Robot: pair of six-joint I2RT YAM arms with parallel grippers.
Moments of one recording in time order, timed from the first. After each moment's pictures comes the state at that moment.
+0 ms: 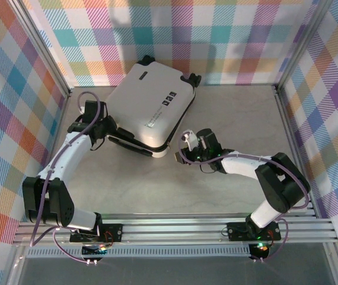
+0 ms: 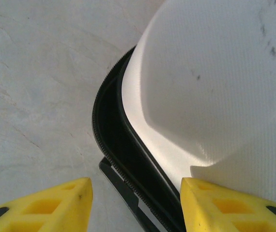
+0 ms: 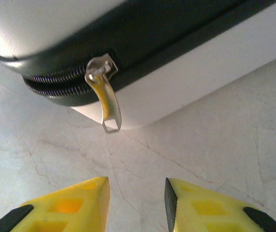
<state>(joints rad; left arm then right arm) -0.13 1.42 1.13 -0.58 -0.15 -0.58 0.62 1.59 0.74 0.21 -0.36 0.14</state>
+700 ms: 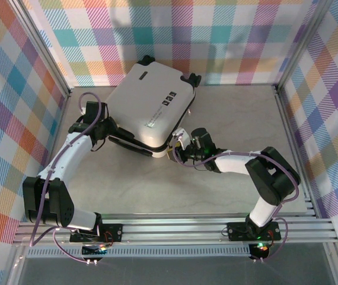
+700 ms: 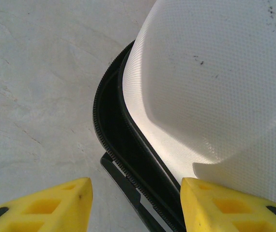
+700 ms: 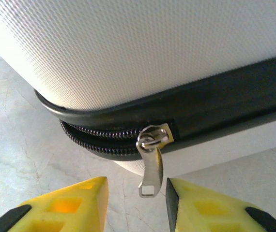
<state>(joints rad) -0.13 1.41 1.13 -0.58 -0.16 -0.58 0.66 1.70 0.79 0.38 -0.41 0.07</state>
